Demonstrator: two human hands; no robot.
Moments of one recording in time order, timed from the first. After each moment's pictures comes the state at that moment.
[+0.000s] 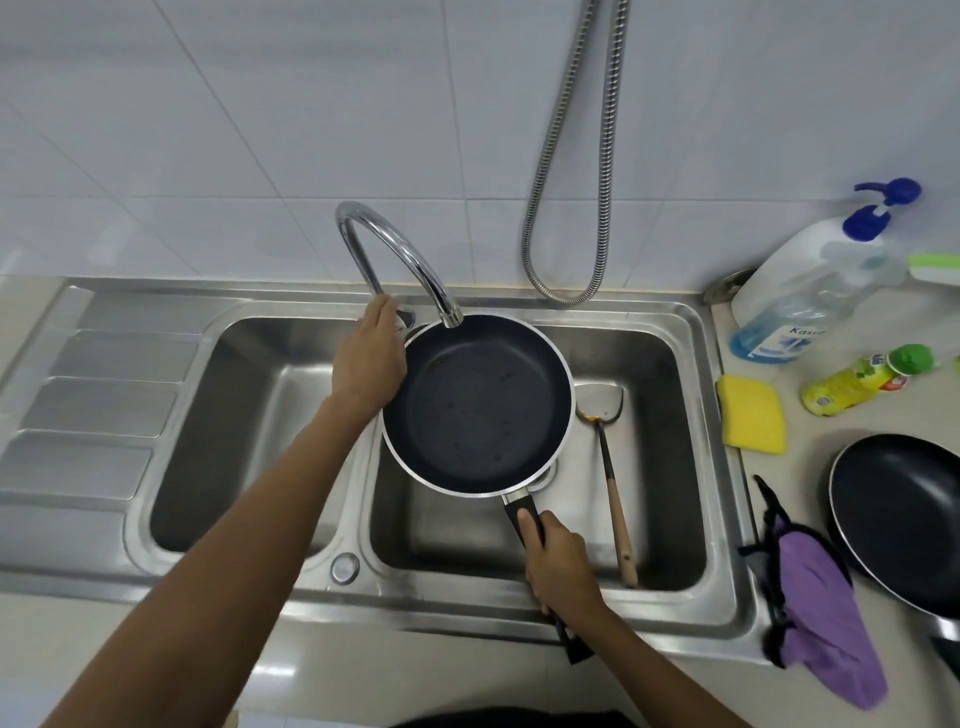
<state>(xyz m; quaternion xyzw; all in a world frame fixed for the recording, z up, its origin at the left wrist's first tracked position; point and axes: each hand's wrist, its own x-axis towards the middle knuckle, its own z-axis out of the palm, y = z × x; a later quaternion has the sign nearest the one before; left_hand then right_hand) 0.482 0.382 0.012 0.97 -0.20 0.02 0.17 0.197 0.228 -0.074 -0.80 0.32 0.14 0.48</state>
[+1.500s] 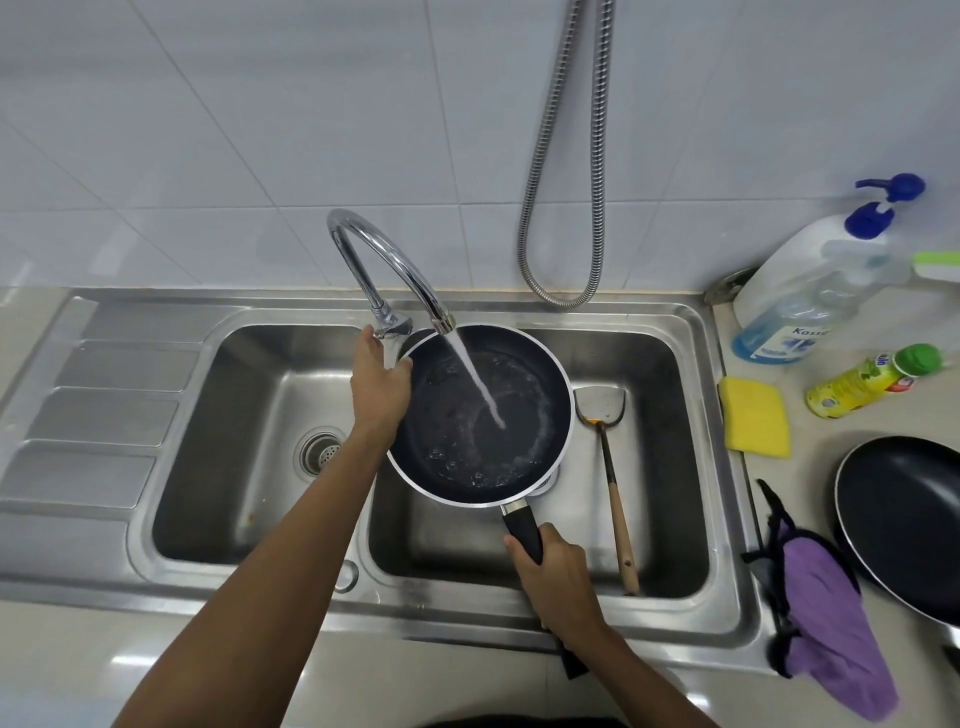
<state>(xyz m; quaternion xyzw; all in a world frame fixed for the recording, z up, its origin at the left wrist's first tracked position) 0.448 0.358 0.007 0.81 0.10 -0.07 0.57 0.190 0.229 -0.075 -0.81 0.30 0.14 0.48</state>
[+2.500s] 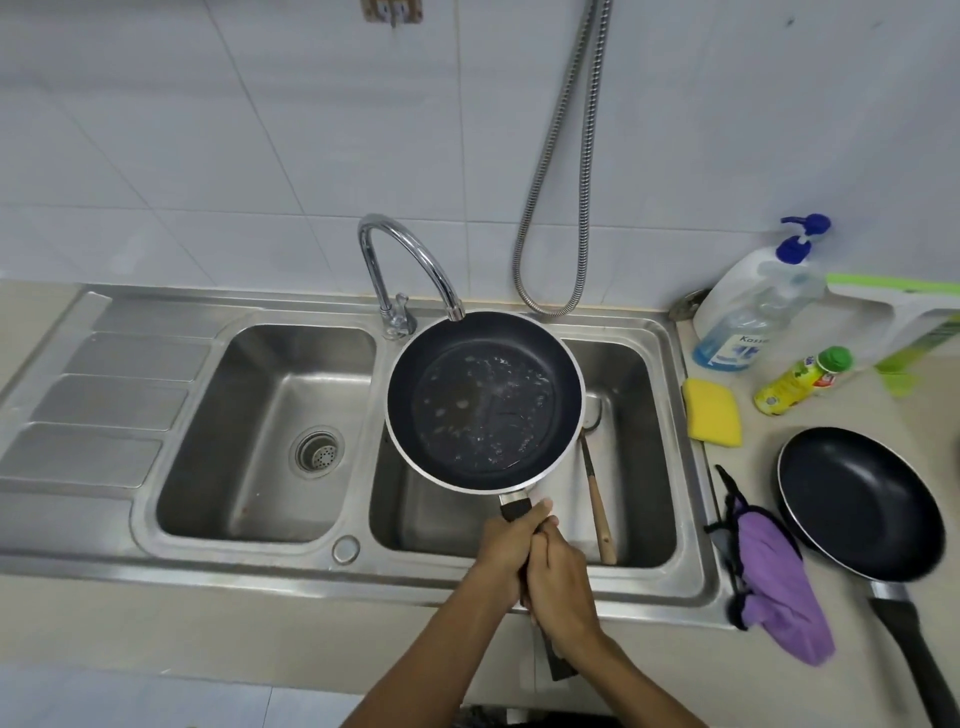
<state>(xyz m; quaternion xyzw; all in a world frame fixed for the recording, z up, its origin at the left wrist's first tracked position) 0.218 0.311 -0.021 0.56 0.26 -0.45 0.65 0.144 0.251 -0.040 -0.80 0.33 0.04 0.50</state>
